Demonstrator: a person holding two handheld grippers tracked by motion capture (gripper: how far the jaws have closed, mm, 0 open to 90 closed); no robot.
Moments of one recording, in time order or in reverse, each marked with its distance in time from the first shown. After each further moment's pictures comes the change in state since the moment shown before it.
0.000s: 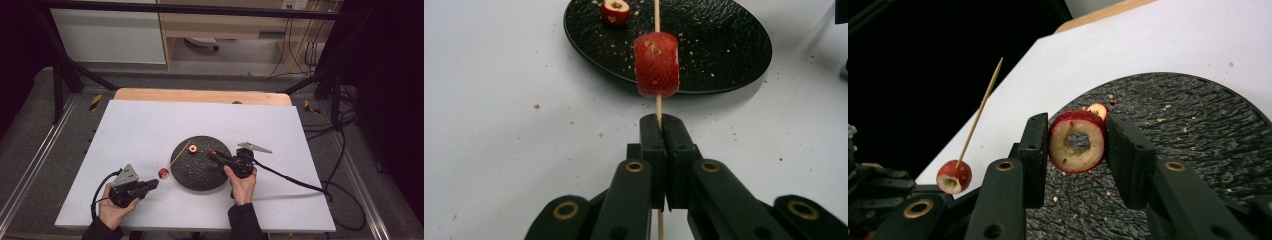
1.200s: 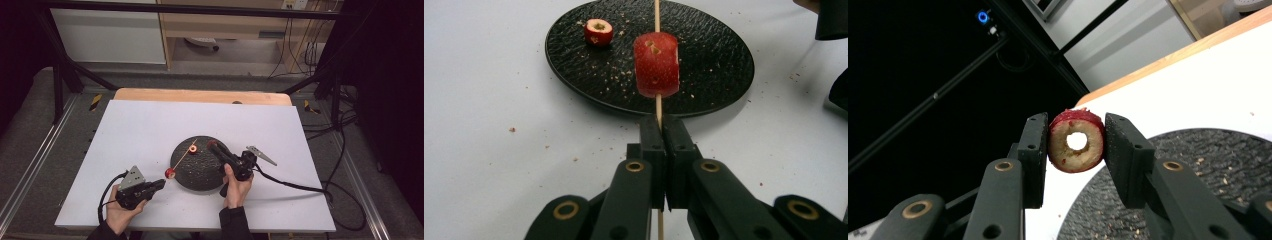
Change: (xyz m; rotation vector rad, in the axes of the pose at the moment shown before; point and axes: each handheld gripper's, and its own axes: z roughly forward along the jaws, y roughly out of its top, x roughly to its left) left arm -0.019 0.006 0.008 -0.052 0.006 0.004; right arm 0.012 -0.008 -0.005 -0.314 0.072 0.137
